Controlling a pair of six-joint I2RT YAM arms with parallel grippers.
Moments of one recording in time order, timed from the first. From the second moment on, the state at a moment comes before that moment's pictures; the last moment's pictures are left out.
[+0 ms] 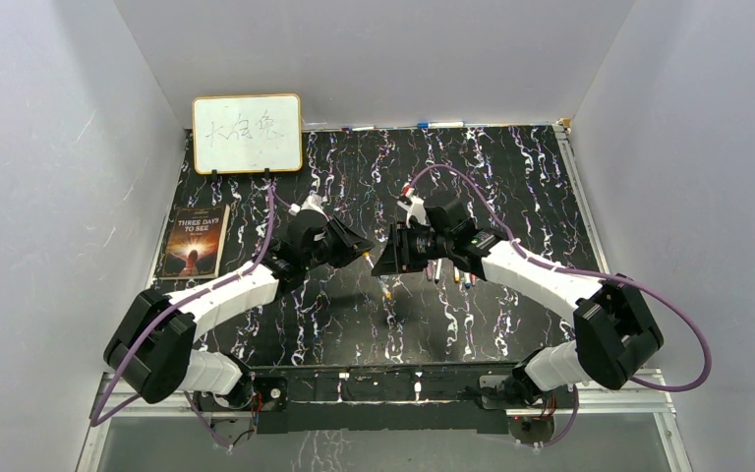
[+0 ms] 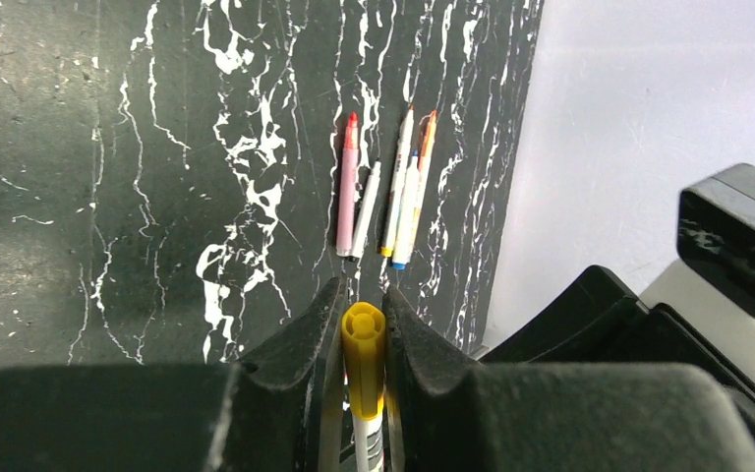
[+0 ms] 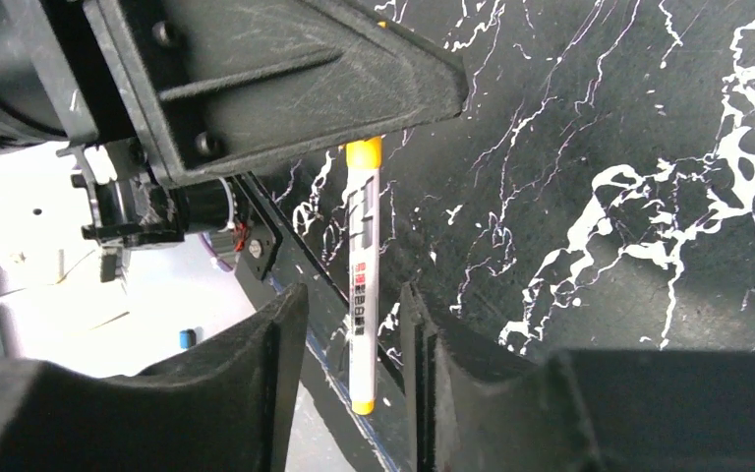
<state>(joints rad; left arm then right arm) -0.64 1.35 0.69 0.13 0.07 -1.18 0.63 1.40 0.90 -0.16 -0.57 0.60</state>
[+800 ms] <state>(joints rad) -0.64 1.36 0.72 0.02 0.08 -1.13 0.77 1.53 0.91 -0.08 -0.45 0.63</state>
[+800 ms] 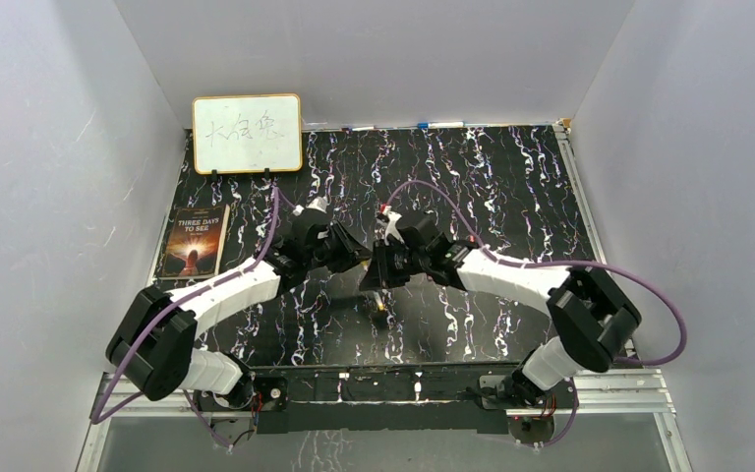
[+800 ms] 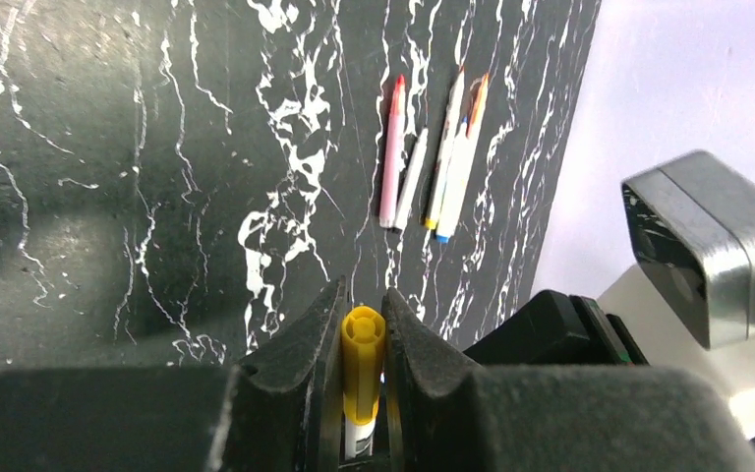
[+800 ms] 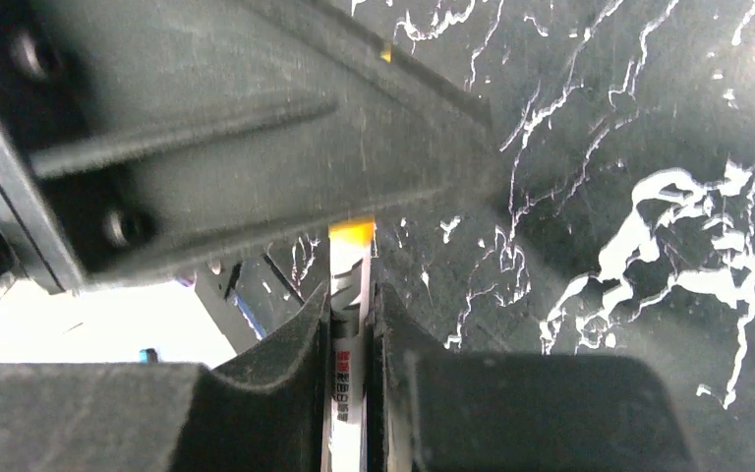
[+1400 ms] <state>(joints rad) -0.40 1.45 0.90 -0.02 0.17 -1.02 0.91 1.15 0.66 -0.13 -0.44 0.71</state>
